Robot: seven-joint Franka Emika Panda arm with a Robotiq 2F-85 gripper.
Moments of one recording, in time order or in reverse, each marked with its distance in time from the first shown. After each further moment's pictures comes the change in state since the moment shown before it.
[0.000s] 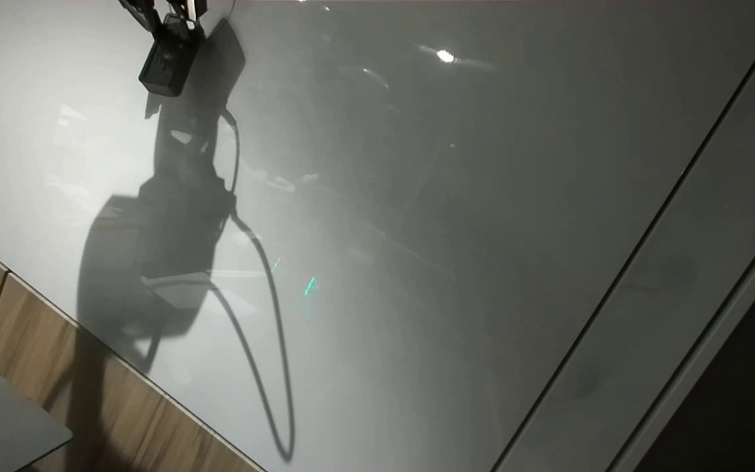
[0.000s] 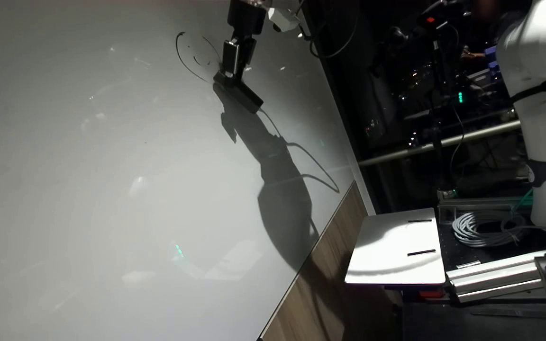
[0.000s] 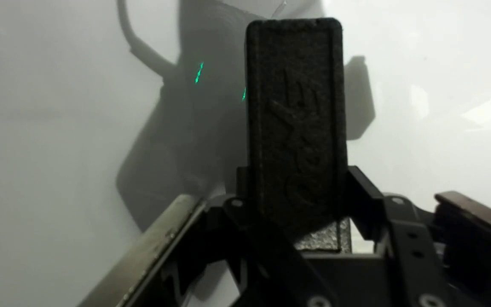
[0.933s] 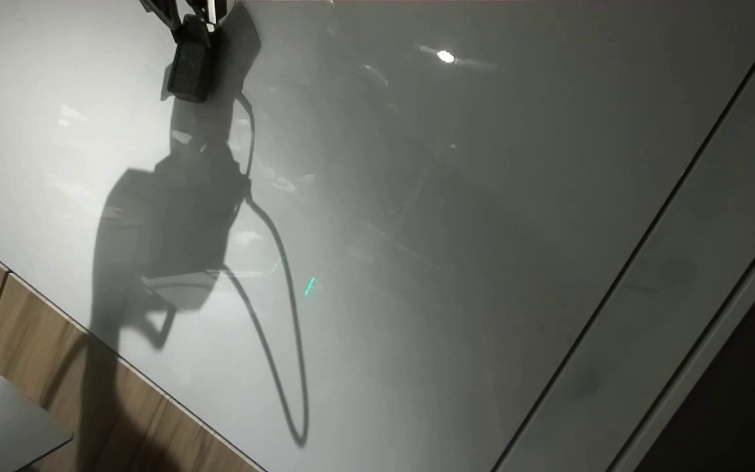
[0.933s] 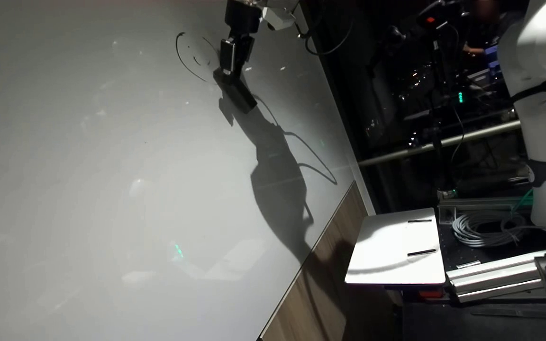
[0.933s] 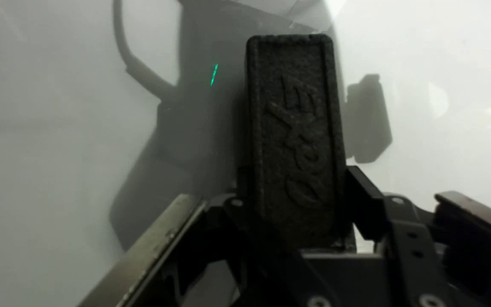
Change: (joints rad) arm -0.033 0.040 -0.006 0.072 -0.004 -0.037 0.001
